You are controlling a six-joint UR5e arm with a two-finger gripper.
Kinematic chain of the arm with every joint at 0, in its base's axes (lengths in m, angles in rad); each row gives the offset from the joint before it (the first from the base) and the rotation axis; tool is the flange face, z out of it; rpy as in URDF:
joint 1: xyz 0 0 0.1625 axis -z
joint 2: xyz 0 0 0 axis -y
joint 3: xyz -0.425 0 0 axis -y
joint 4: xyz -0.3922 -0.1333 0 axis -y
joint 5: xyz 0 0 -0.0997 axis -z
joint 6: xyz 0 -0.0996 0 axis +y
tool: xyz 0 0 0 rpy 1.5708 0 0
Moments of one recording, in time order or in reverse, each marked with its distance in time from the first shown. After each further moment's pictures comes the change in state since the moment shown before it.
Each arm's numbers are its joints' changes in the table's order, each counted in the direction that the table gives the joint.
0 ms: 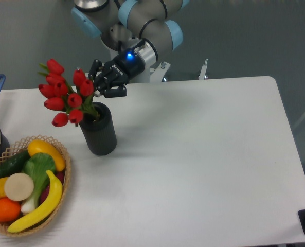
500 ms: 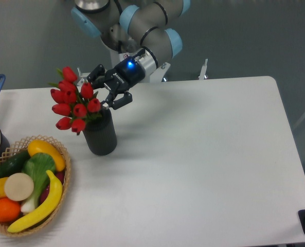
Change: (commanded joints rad) arm -0.008 -0.008 -0.014 -0.002 0.028 -0.020
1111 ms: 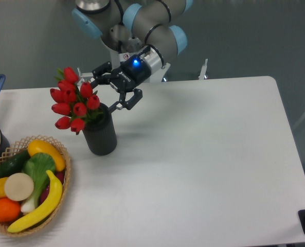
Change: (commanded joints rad) arm -0.095 0.041 0.043 -0.002 0.009 0.020
